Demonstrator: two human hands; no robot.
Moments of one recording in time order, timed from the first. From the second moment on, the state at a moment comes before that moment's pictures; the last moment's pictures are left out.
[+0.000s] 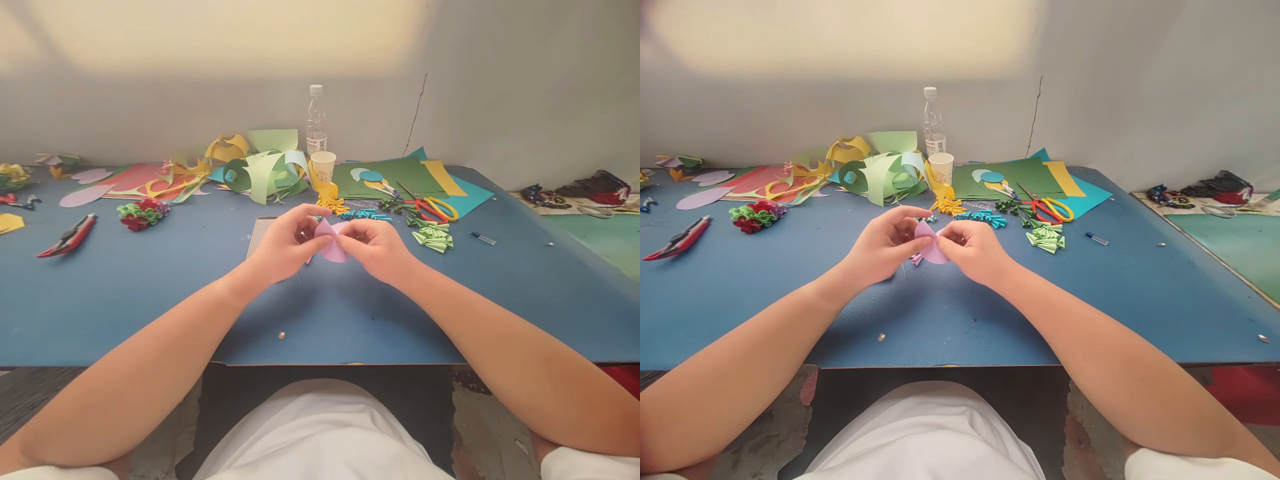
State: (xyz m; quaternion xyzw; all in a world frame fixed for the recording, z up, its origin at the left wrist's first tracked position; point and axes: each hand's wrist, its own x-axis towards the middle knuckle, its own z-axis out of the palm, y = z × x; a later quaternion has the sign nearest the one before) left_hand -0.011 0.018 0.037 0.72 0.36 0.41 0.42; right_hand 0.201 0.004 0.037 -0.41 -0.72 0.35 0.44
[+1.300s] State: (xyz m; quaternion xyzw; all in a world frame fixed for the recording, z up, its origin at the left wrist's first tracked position) left_hand -0.008 0.011 0.046 0.67 0.40 0.39 0.48; right_hand 0.198 -0.001 0.037 -0.44 -0.74 0.31 0.42
